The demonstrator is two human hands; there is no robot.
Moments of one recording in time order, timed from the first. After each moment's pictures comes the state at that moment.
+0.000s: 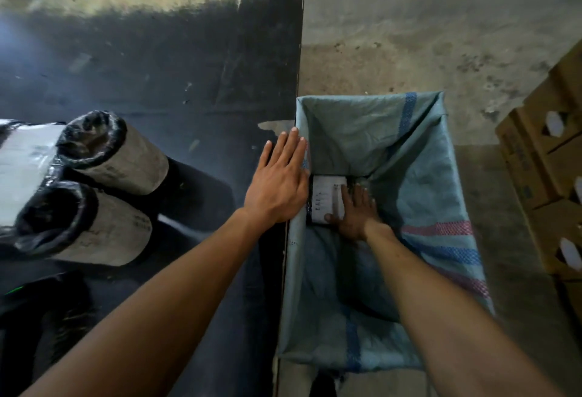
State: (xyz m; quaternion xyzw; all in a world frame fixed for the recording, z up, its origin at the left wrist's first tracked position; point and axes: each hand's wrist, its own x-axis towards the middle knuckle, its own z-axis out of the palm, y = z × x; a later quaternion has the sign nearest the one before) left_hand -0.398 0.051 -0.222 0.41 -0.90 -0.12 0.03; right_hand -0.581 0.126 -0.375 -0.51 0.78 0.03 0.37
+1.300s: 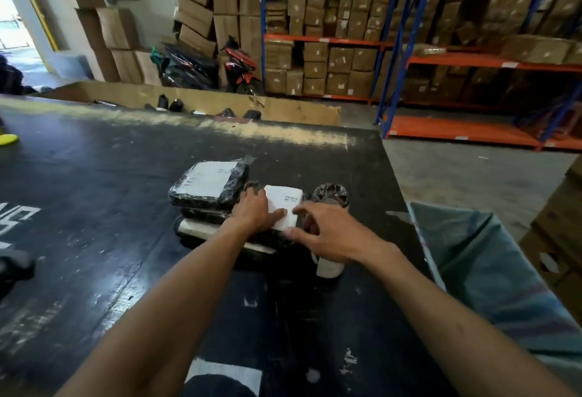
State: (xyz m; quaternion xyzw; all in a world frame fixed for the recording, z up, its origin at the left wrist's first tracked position) left_hand -0.017 -0.037 -0.071 0.59 -0.80 -0.12 0.06; right_hand -0.170 0.121 -0.011 -0.72 0.65 -0.17 0.16
